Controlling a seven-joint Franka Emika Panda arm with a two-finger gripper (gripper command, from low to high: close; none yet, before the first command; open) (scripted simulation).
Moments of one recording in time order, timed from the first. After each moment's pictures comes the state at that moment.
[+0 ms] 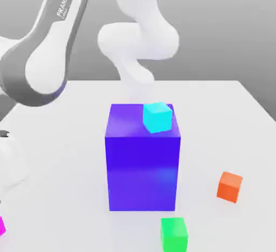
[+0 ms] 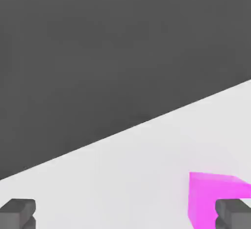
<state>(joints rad) -0.19 0.37 -0.38 -2.18 0.34 2.54 0.38</state>
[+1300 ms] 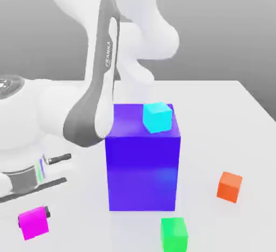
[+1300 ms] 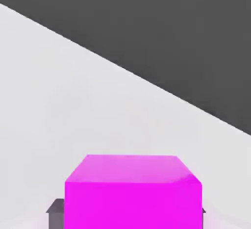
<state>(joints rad) -0.14 0.35 -0.21 -2.28 0.08 2.59 -0.26</state>
